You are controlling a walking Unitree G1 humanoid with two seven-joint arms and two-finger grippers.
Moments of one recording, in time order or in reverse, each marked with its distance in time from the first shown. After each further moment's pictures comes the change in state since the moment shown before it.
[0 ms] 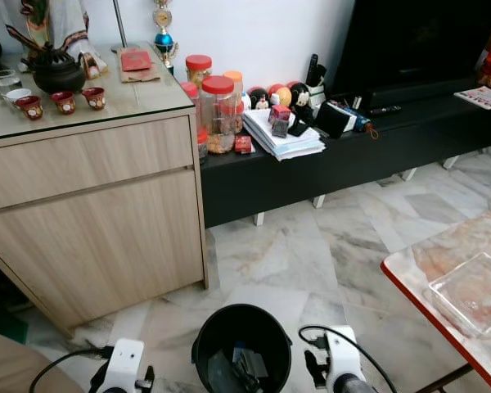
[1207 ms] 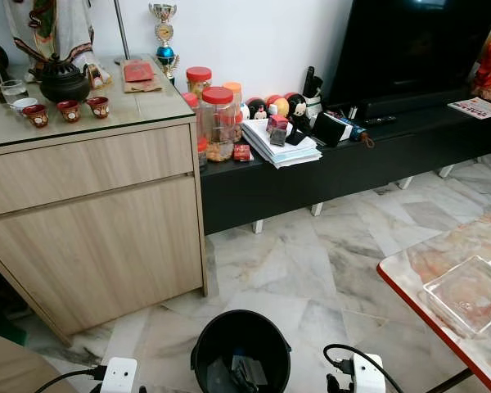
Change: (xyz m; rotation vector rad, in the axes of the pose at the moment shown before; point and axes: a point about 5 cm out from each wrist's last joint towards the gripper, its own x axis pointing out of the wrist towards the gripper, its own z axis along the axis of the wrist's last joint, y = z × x) left arm -0.001 -0.005 -0.005 -0.025 0.034 0.004; right arm -0.006 -0.012 -0.014 0.079 0.016 -0.051
